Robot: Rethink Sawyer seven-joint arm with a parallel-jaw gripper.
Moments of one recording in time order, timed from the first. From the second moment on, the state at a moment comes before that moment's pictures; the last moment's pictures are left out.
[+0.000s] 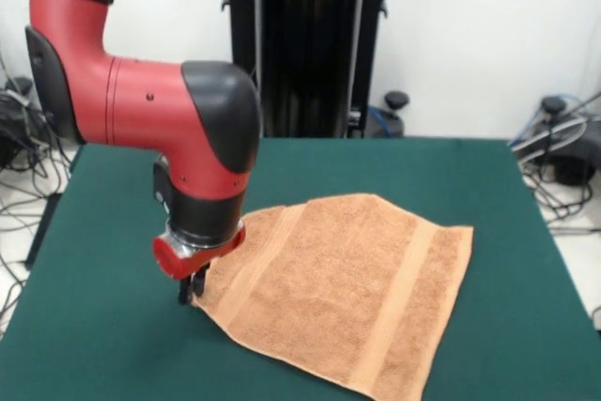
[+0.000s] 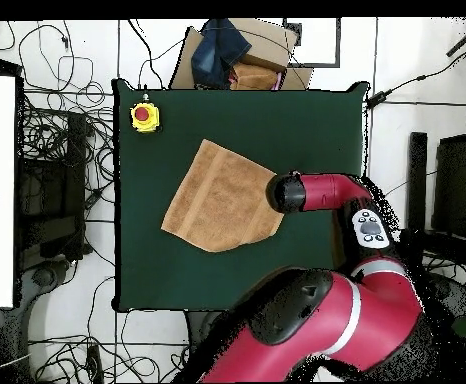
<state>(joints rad) -0.51 -0.16 0.19 1.21 -0.65 0.48 0.97</state>
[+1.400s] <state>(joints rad) -0.62 -0.07 0.21 1.07 -0.68 0.55 0.96</state>
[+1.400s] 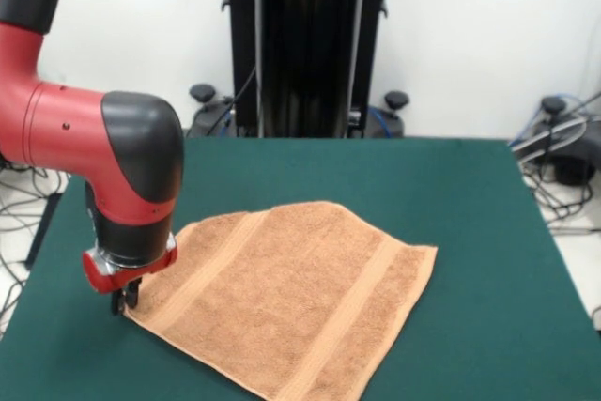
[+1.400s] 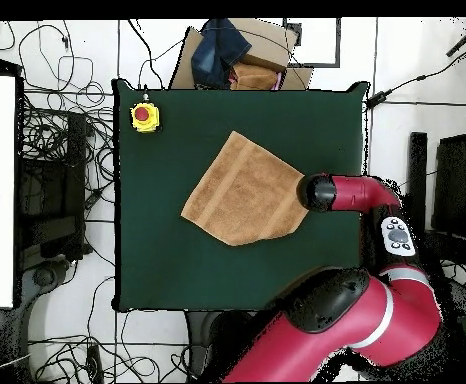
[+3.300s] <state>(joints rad) -0.57 -0.07 0.14 1.08 -0.68 0.47 0.96</state>
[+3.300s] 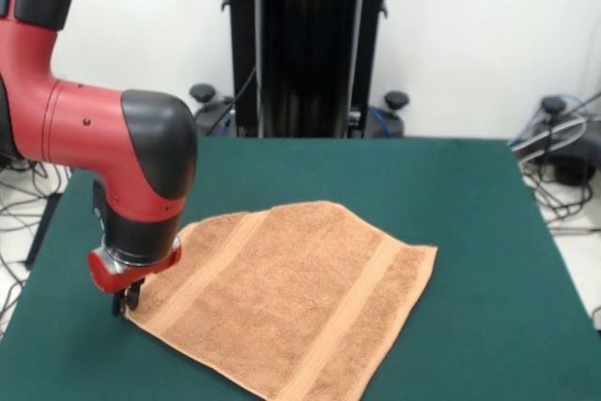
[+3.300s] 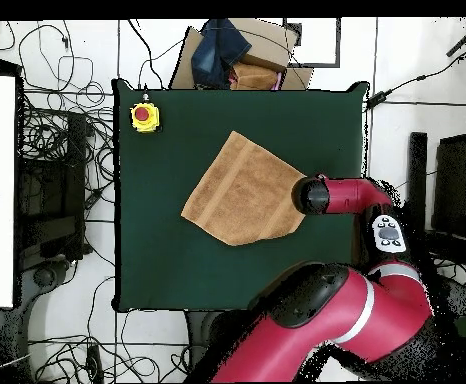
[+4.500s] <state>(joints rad) -0.56 -0.07 0.11 1.08 -0.68 0.39 0.96</state>
